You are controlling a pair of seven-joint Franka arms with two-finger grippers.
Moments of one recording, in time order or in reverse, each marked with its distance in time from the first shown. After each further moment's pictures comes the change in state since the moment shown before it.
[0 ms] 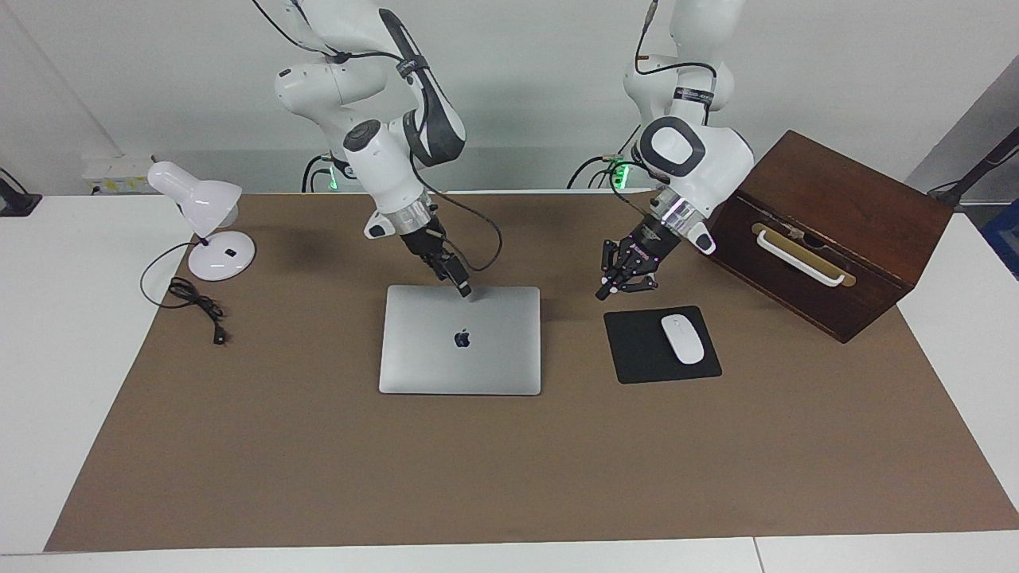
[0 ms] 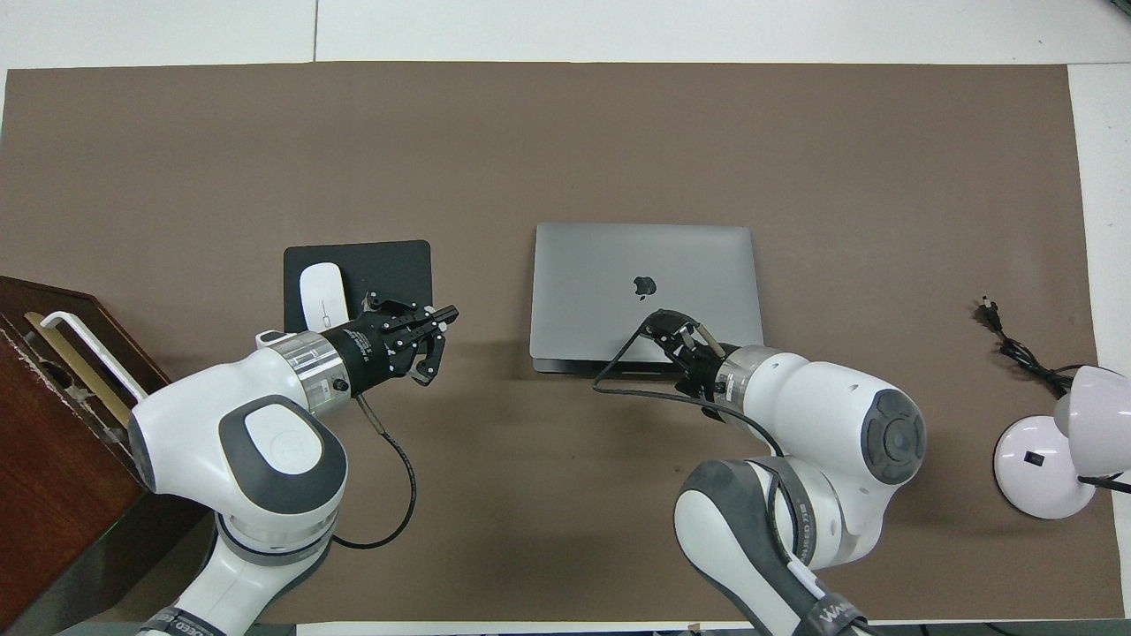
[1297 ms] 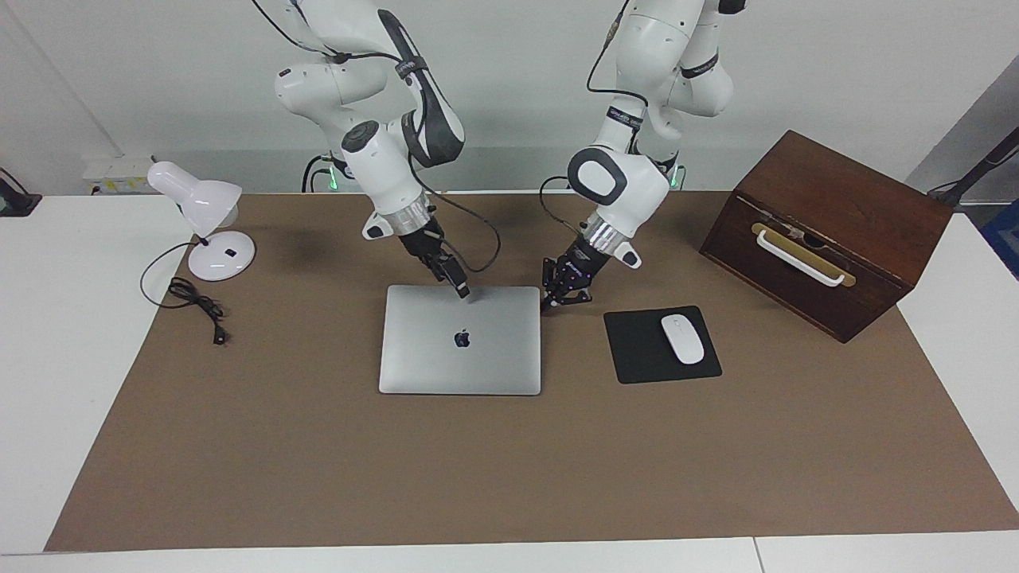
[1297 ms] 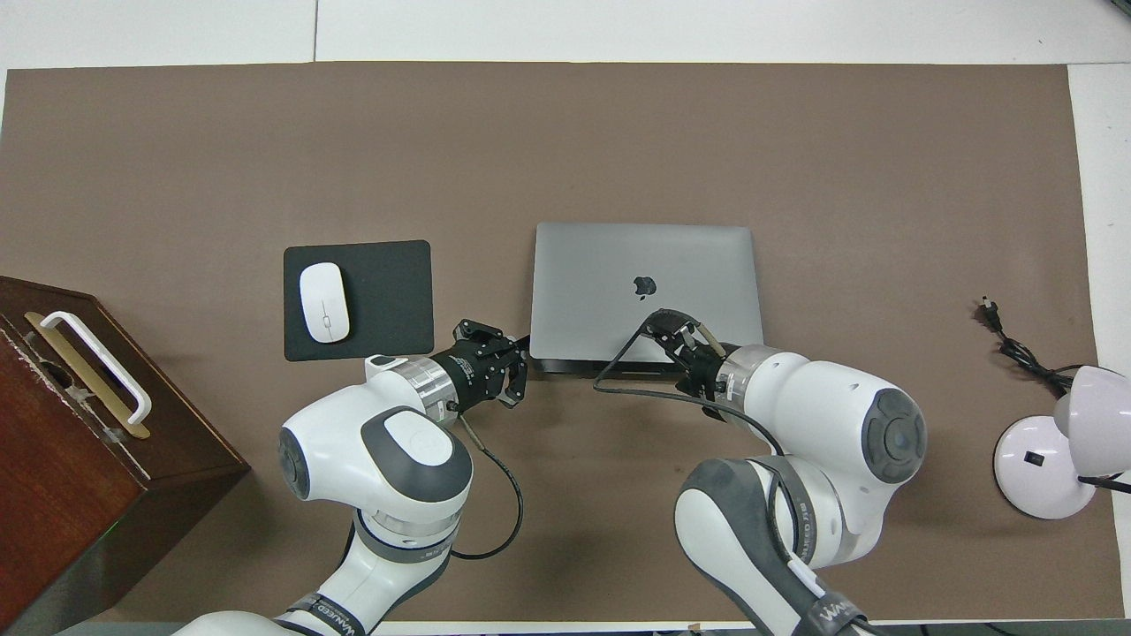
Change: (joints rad) left arm -0.213 0.212 -0.001 0.117 -0.268 0.141 0.172; right arm -0.001 0.002 0.000 0.001 0.000 0.000 -0.001
